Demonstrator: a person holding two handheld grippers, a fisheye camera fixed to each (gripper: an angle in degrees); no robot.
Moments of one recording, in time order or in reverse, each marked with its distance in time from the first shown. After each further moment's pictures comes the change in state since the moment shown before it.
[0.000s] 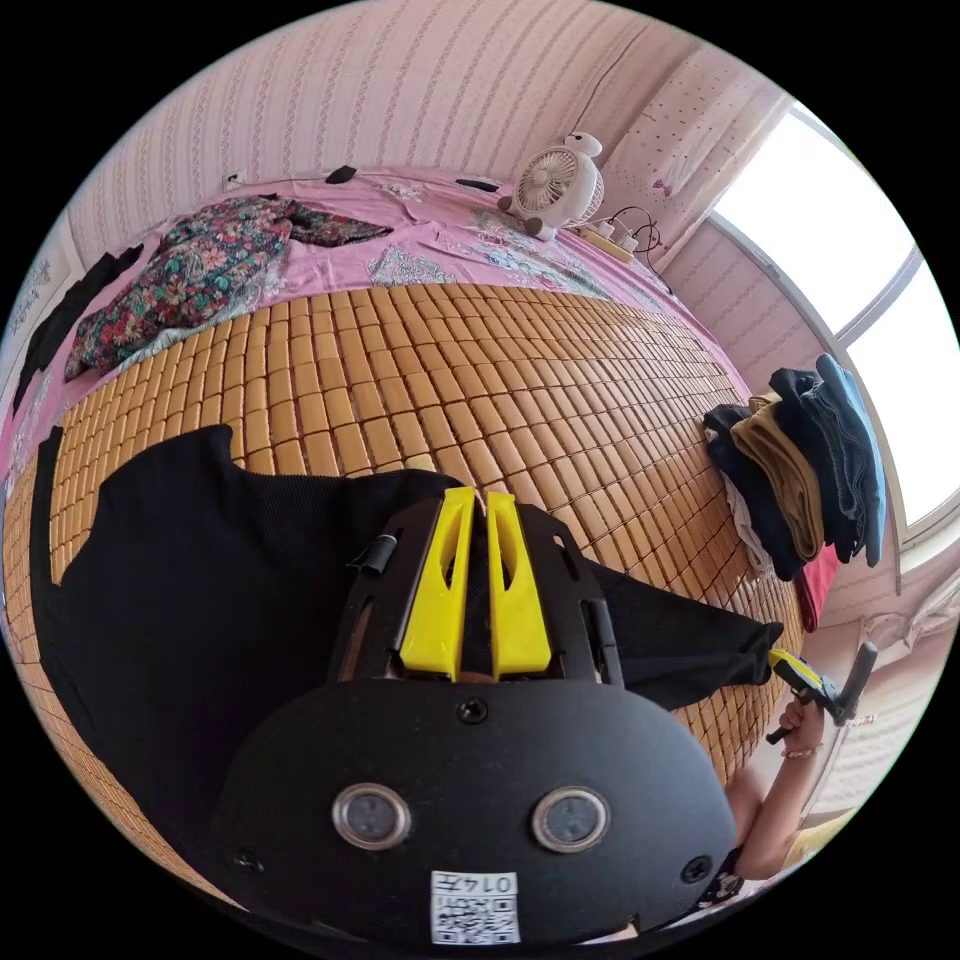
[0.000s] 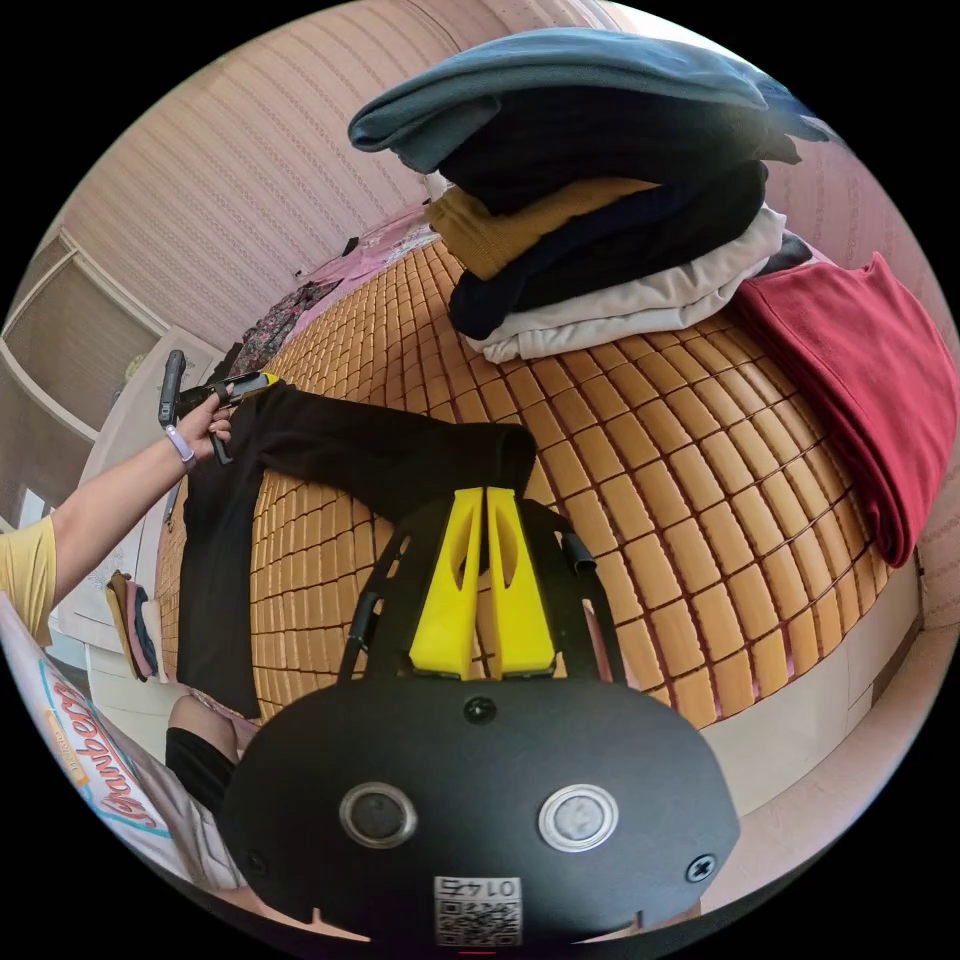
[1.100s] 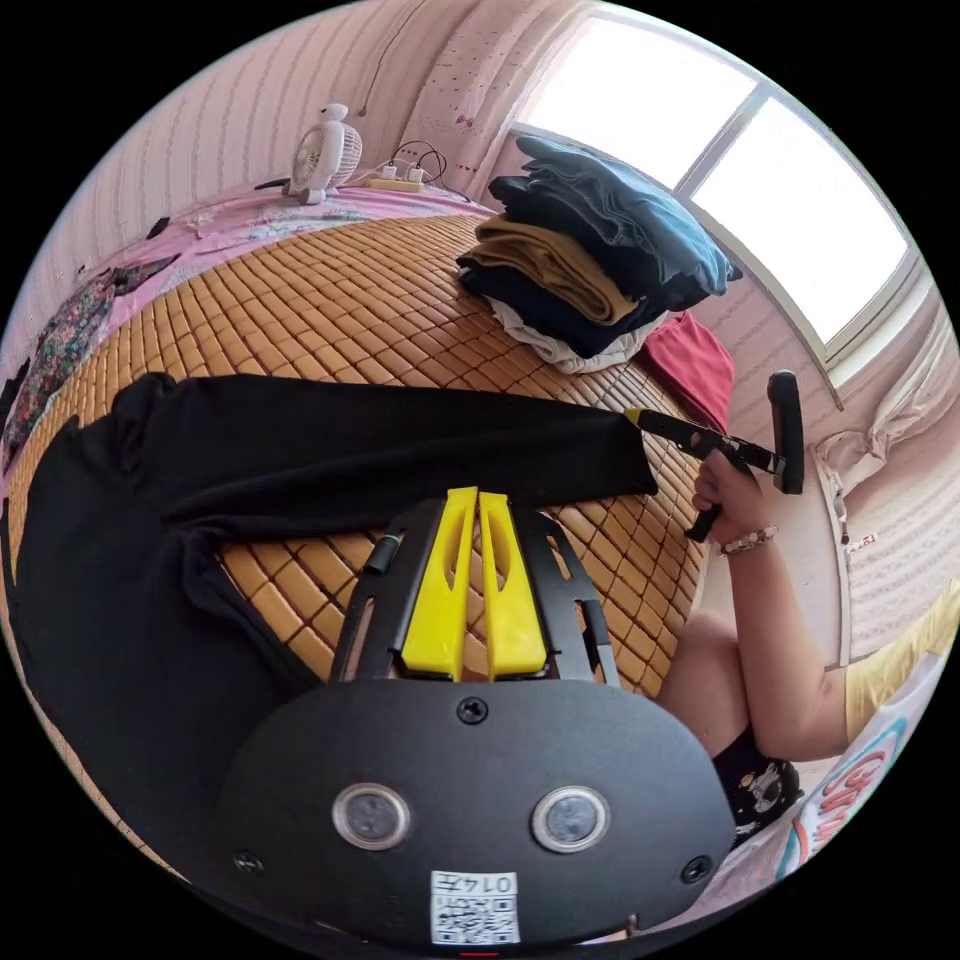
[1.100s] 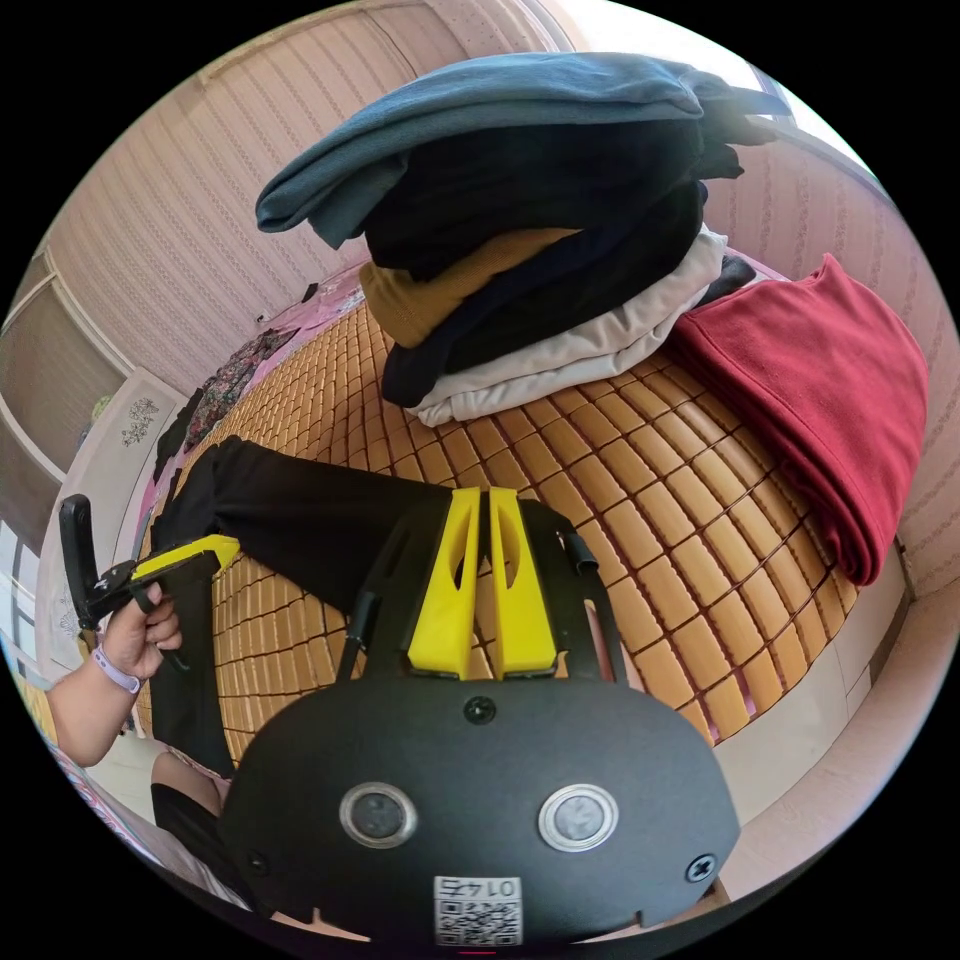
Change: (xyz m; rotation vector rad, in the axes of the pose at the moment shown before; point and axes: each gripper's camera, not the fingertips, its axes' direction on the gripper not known) left arm 0.211 0.149 0.006 -0.071 0.182 0.335; right arm 0.008 -0.012 0.010 0.134 0.134 0.066
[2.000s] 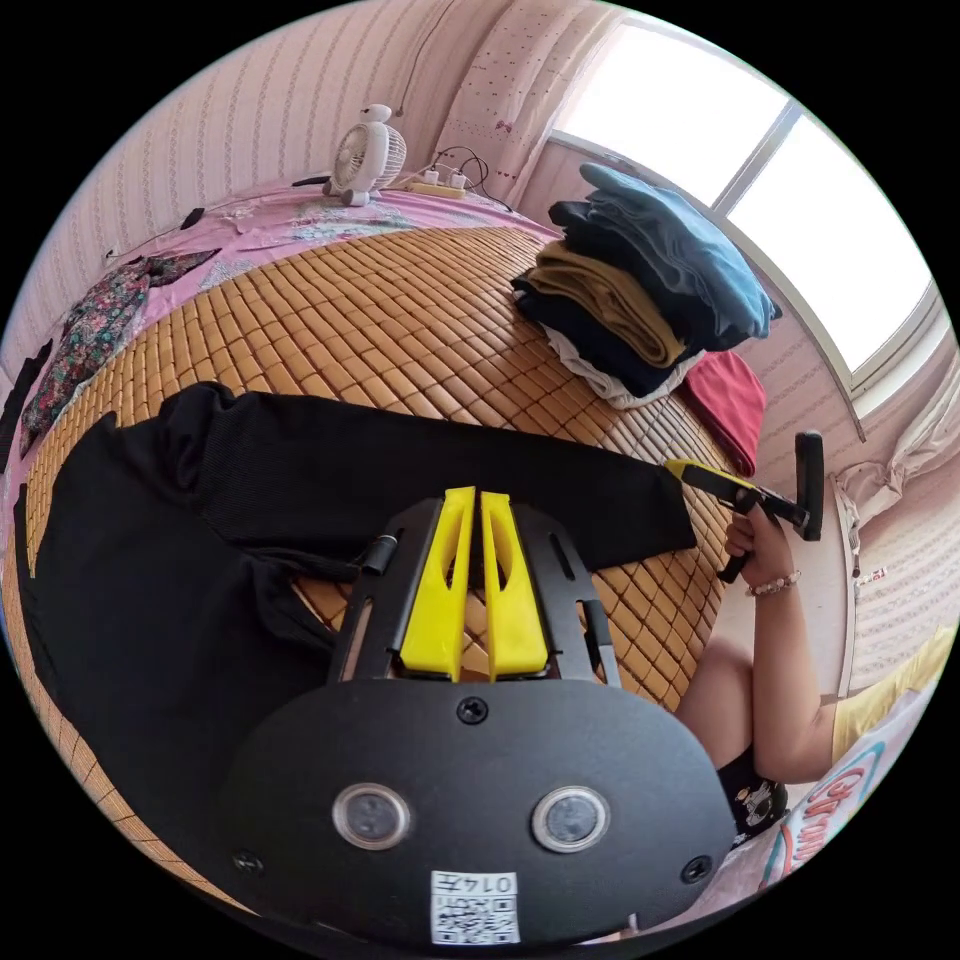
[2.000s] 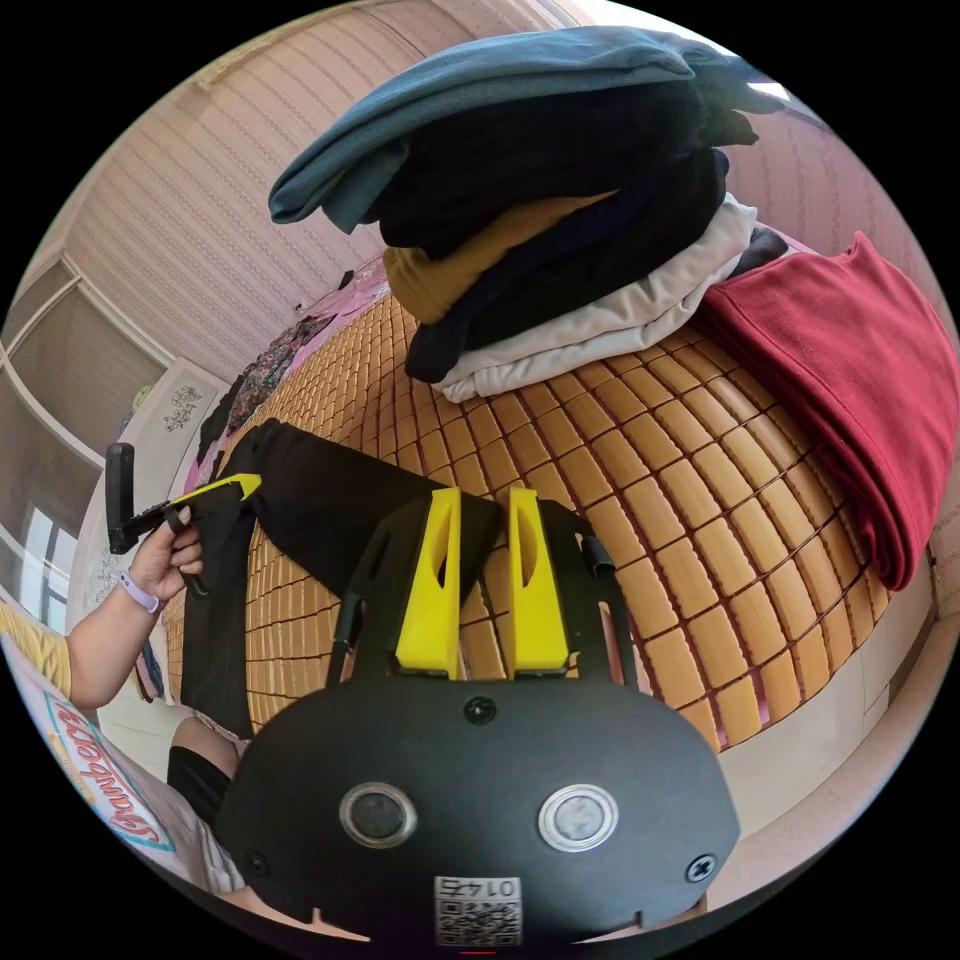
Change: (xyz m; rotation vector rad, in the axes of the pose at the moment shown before) left arm -0.018 0.002 -0.049 0.012 -0.051 -0.101; right arm -0.004 0.003 -0.007 -0.048 -0.147 -0.022
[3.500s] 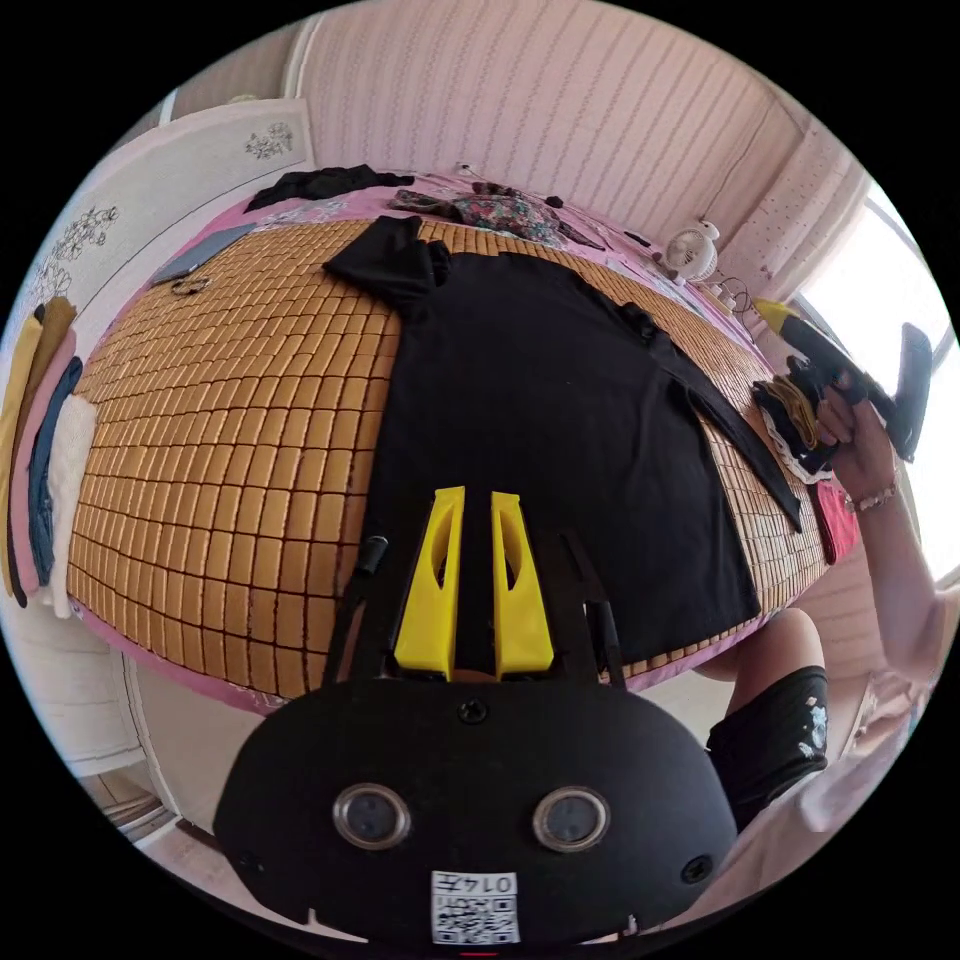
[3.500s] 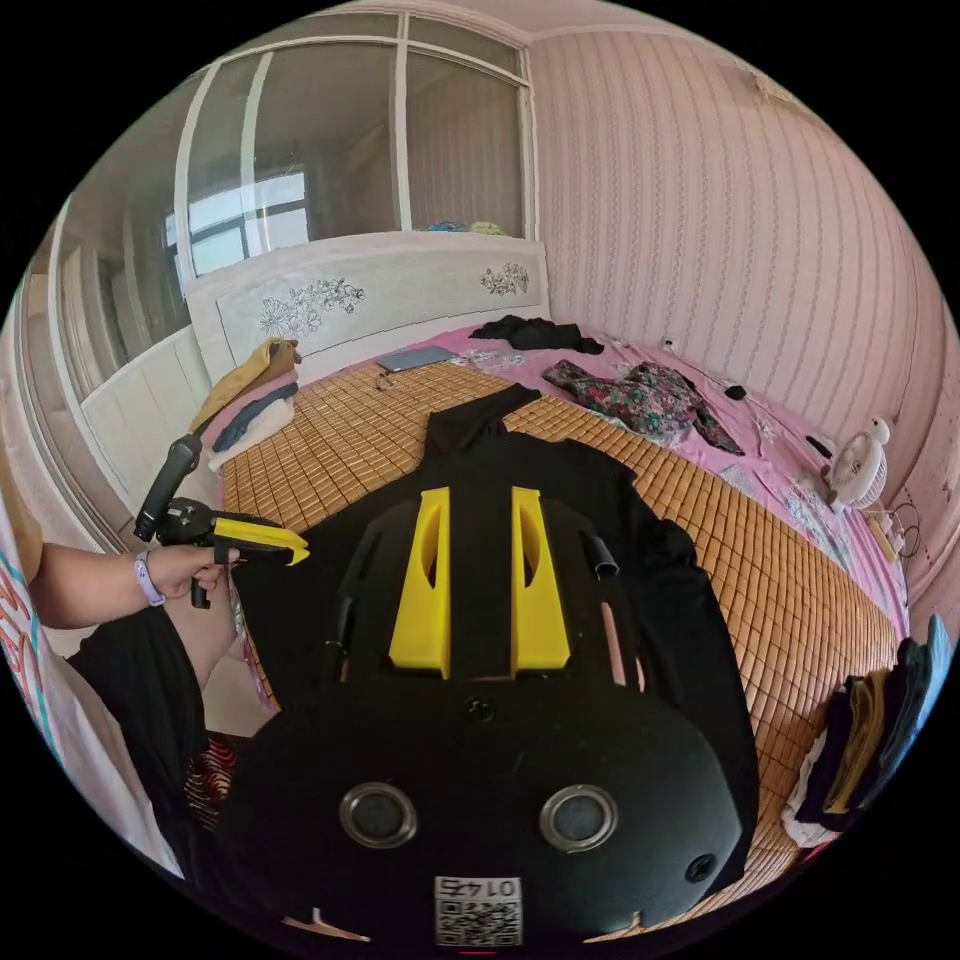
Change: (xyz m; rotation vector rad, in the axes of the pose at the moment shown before) left arm -0.174 0.457 -0.359 0.138 -0.298 -0.609; right arm -0.567 0.051 0.085 0.064 -0.326 -1.067
